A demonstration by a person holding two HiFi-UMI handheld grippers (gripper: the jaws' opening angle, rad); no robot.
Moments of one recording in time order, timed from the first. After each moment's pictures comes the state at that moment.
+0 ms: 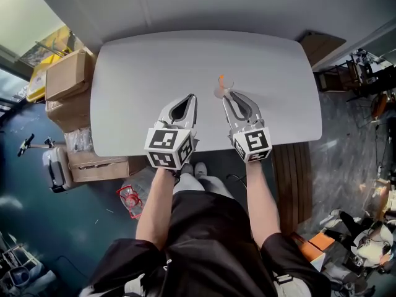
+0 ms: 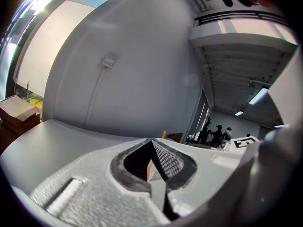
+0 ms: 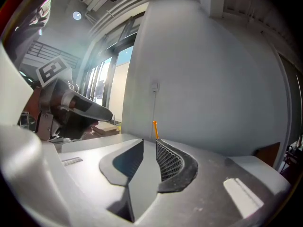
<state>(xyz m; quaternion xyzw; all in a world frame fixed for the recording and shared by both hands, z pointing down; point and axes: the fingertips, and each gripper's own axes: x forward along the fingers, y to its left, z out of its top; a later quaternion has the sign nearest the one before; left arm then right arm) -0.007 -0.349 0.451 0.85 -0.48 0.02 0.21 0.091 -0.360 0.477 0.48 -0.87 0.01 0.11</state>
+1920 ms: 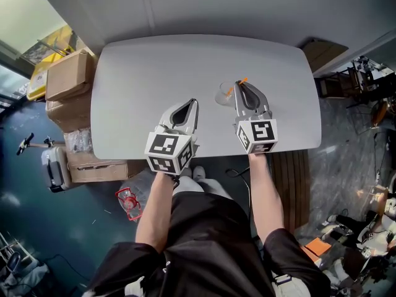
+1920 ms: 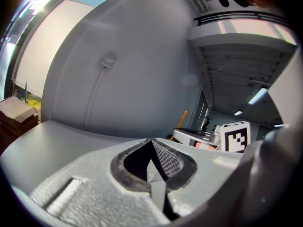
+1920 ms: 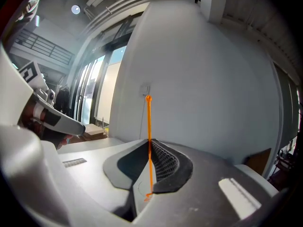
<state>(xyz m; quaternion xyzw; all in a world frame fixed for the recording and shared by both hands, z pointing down) -0.011 -0.356 0.452 0.86 -0.47 0.02 0.21 0.104 -0.413 0.441 0.52 -0.85 -0.01 0.10</state>
